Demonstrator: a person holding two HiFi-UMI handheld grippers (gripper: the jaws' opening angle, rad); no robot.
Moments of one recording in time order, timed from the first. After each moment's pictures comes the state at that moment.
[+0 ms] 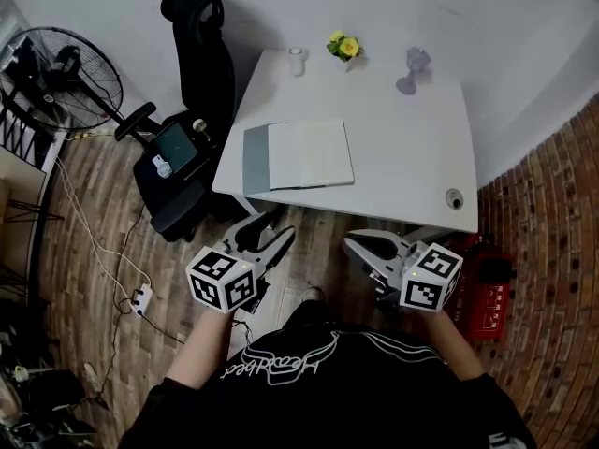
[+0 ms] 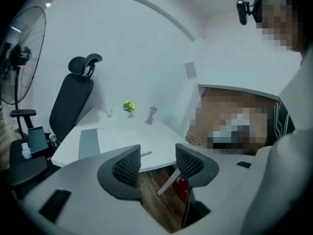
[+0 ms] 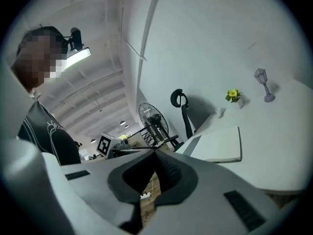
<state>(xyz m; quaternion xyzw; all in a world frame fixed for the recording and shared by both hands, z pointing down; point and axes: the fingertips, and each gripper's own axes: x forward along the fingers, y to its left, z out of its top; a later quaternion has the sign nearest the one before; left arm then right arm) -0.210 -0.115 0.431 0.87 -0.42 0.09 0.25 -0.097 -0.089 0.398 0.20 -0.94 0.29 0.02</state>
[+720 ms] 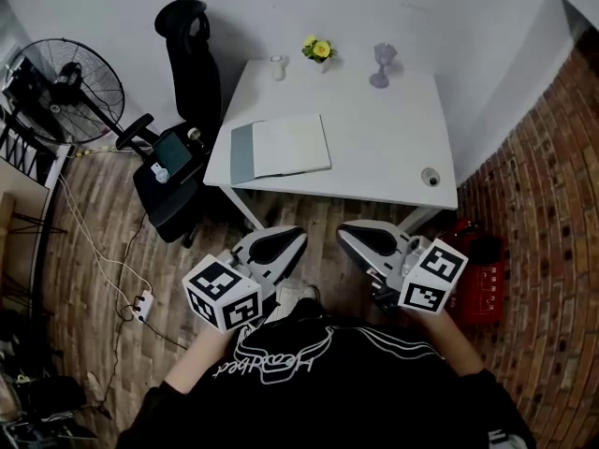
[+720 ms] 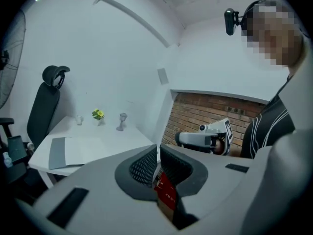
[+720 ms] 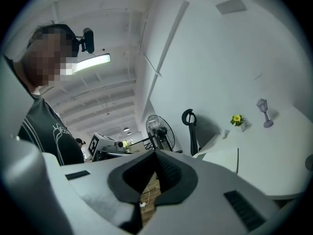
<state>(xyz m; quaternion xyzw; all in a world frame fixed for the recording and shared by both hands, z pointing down) -0.109 -0.013 0.350 0.92 -0.33 0.07 0.20 -0.052 -0.015 0.331 0.20 -0.96 0.20 -0.04</state>
